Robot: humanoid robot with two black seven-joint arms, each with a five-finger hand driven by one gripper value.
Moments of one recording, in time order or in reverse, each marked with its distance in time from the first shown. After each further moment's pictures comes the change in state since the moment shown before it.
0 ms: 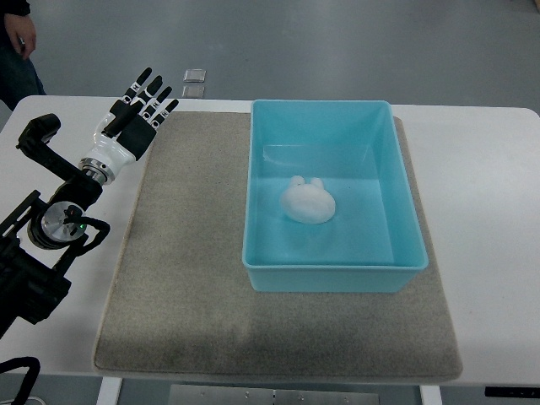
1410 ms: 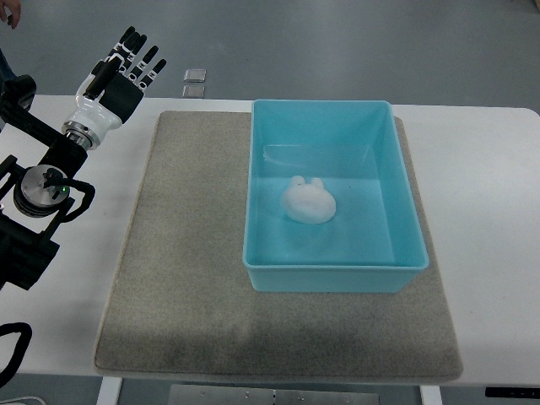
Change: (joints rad) left arm -0.117 0.045 0.003 0.070 -0.177 -0.055 0.051; right arm 0.000 0.000 -0.001 -0.004 -0.003 -0.009 0.000
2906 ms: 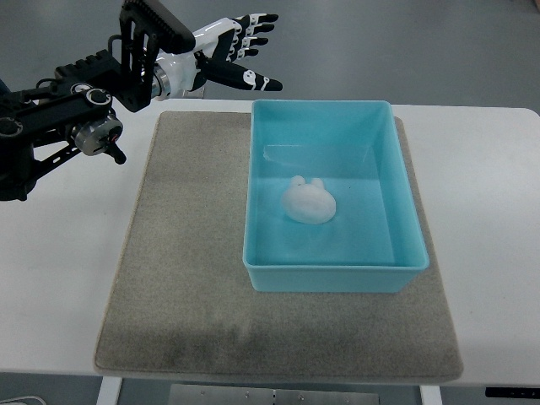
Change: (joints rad) left arm -0.605 0.267 0.989 -0.270 0.285 0.333 -0.094; right arm 0.000 0.000 0.000 0.000 0.000 0.000 0.000
